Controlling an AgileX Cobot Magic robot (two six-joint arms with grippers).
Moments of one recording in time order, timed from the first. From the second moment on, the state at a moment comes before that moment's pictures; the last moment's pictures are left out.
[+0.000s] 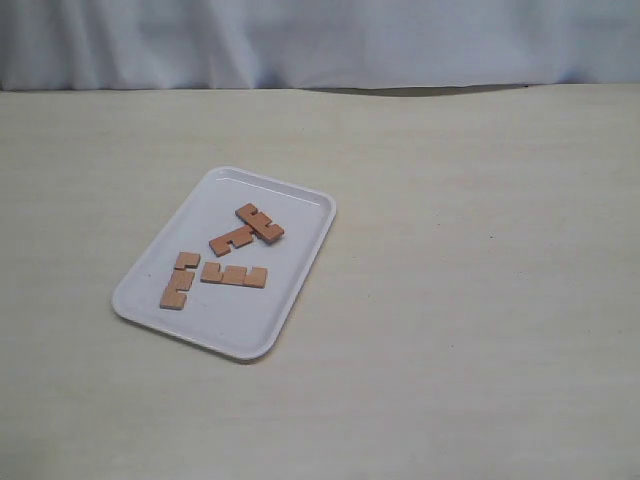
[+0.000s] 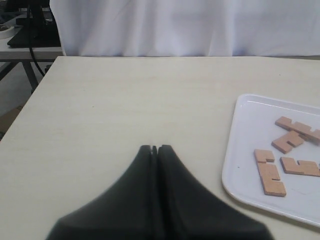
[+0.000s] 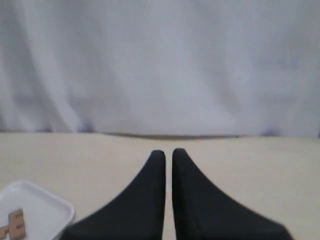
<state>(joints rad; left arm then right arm) -0.06 0.00 0.00 0.14 0.36 -0.15 -0.17 0.50 -0.43 -0.14 0.14 0.17</state>
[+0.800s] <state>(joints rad) -0.06 0.00 0.00 0.14 0.36 -0.15 -0.16 0.00 -0.20 -0.08 0.03 0.17</state>
